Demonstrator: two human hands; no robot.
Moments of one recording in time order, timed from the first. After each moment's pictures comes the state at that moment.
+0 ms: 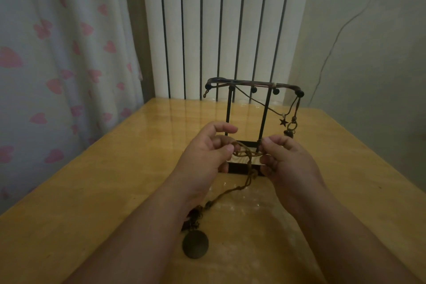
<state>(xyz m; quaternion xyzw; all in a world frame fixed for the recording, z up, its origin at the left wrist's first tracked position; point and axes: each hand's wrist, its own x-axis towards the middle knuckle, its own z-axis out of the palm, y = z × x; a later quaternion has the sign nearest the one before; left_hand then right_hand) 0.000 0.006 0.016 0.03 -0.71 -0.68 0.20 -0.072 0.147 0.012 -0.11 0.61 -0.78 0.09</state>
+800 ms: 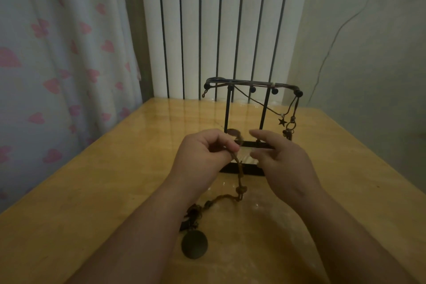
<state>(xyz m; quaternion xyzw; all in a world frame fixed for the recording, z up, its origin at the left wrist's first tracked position) 0.007 0.008 0.022 0.04 -0.78 -0.57 0.27 -0.072 0.153 0.014 -0.28 0.84 -0.46 -0.08</state>
